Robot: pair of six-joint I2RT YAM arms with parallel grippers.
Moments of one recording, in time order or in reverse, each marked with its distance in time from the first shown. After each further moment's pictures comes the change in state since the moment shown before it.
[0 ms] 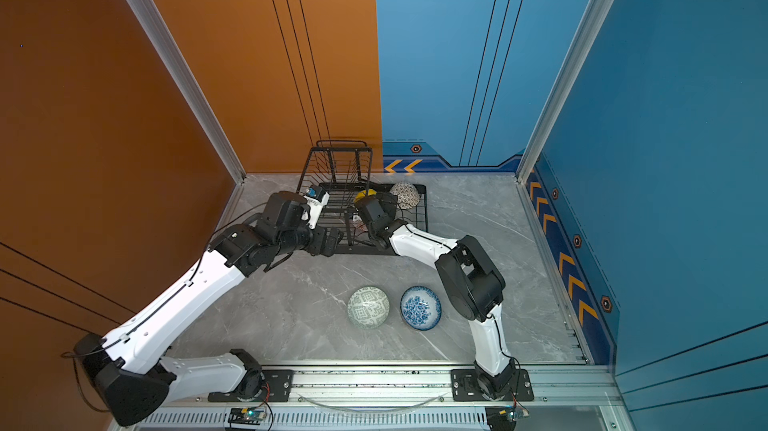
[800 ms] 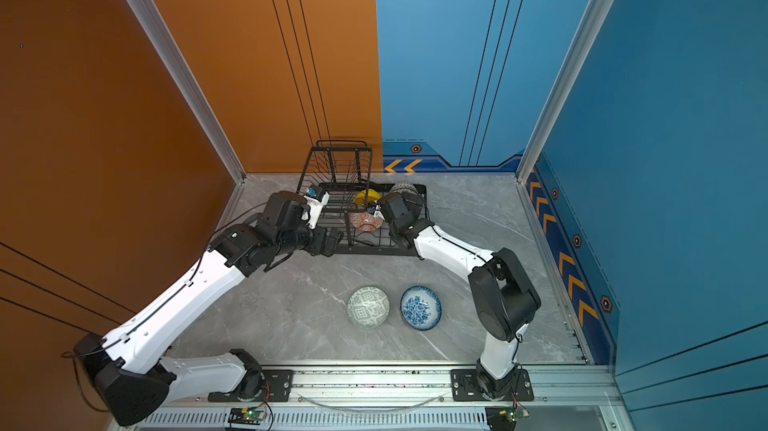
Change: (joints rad) left arm 0.000 0.000 0.000 0.000 0.000 0.000; right arm -0.085 -0.277 -0.174 -0.133 -0.061 0.164
